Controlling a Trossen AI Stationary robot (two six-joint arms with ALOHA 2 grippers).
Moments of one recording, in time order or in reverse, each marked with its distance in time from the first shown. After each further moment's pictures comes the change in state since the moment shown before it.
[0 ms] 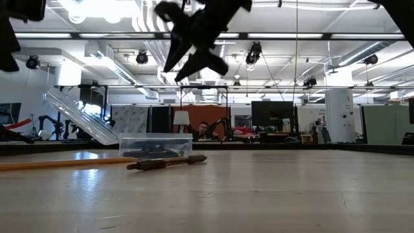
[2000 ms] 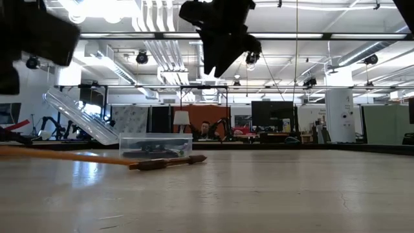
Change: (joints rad) left arm 0.198 0.409 0.238 -0.166 0.481 0.273; right arm 0.131 -0.031 0.066 -0.441 0.301 0.019
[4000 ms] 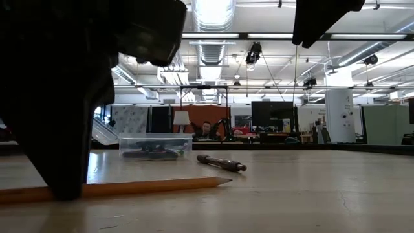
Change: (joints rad) left arm 0.073 0.533 0.555 -0.093 -0.021 0.371; right arm 0.412 -0.303 -0.356 -0.247 0.273 0.554
